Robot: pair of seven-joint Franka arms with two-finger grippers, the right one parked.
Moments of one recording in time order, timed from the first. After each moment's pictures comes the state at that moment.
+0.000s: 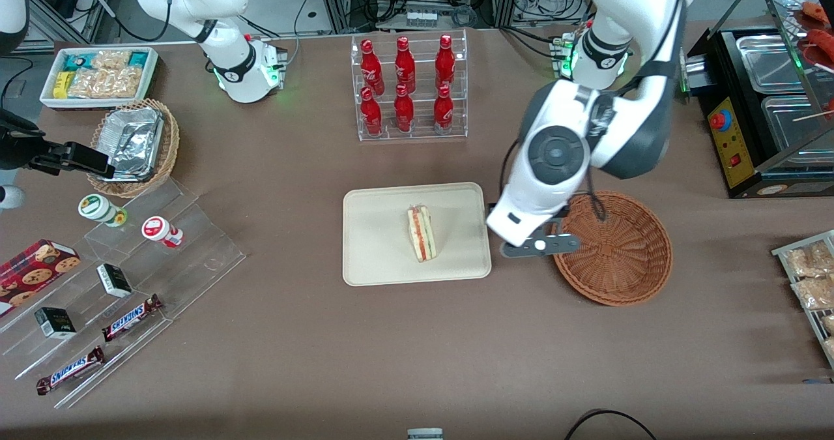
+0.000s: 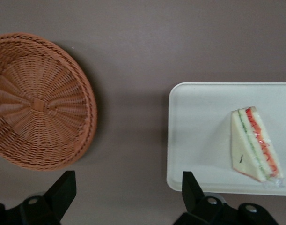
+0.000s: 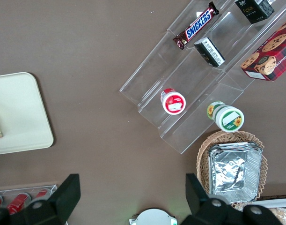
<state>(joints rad) -0.73 0.42 0.31 -1.46 -0.11 1.72 -0.45</state>
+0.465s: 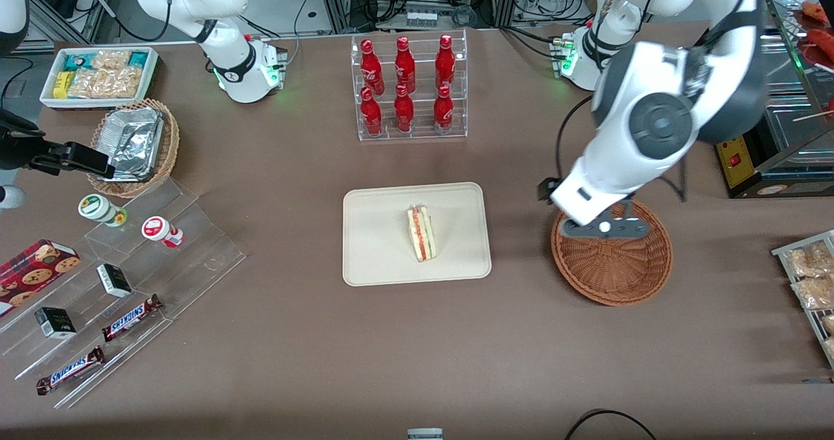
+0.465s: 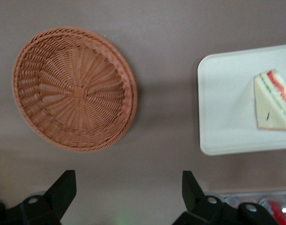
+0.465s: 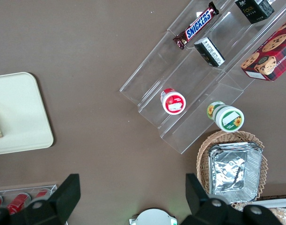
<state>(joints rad) -0.73 0.25 0.43 -1.54 -0.11 1.58 -0.20</state>
